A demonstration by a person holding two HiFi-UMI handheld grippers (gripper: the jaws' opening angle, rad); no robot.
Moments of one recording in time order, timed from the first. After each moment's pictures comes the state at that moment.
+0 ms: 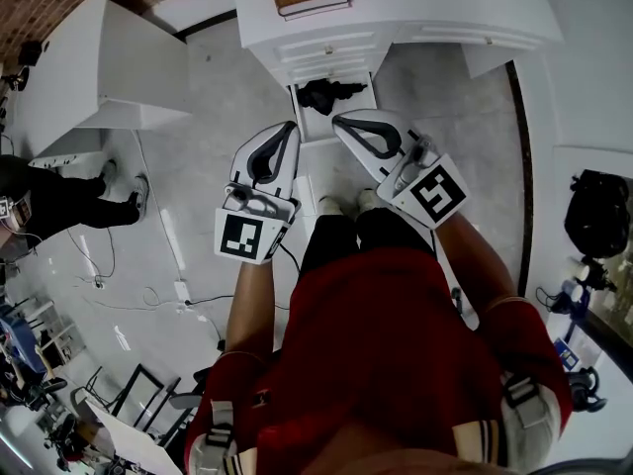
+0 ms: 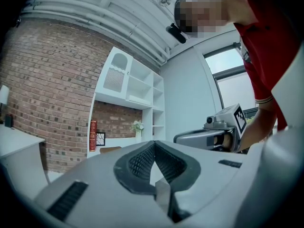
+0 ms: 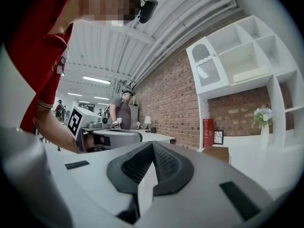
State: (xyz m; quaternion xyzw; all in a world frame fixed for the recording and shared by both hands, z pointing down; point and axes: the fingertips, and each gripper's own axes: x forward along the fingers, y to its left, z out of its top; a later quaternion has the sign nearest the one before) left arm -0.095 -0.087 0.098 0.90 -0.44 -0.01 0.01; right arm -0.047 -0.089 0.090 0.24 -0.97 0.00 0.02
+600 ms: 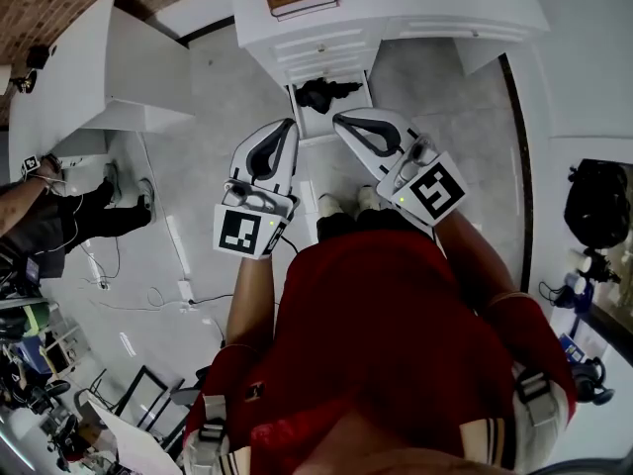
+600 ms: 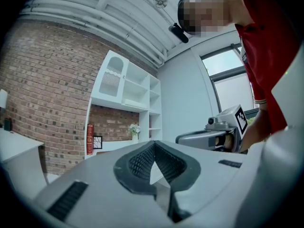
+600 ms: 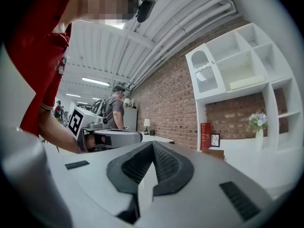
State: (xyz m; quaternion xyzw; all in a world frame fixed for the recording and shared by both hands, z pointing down) left arm -0.077 -0.062 0.072 0.90 -0.44 -0.01 0.01; right arm -0.024 -0.061 0.064 0.26 -0.97 0.00 0.01
